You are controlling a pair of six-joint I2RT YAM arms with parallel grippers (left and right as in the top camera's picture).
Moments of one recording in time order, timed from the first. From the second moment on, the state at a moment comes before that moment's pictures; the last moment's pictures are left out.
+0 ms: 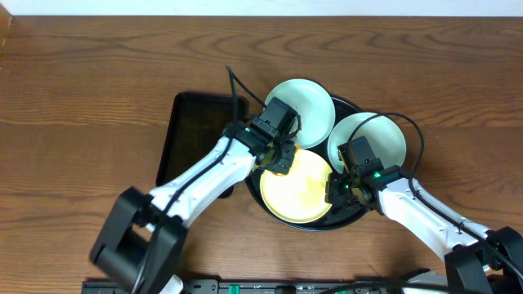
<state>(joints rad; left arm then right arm) -0.63 1.72 1.16 -0.65 0.12 -0.31 0.42 1.48 0.66 -0.49 -0.17 0.59</state>
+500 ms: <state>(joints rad) -0.45 1.53 1.16 -0.84 0.10 -0.31 0.43 1.48 0.66 -0.51 -0.17 0.58</state>
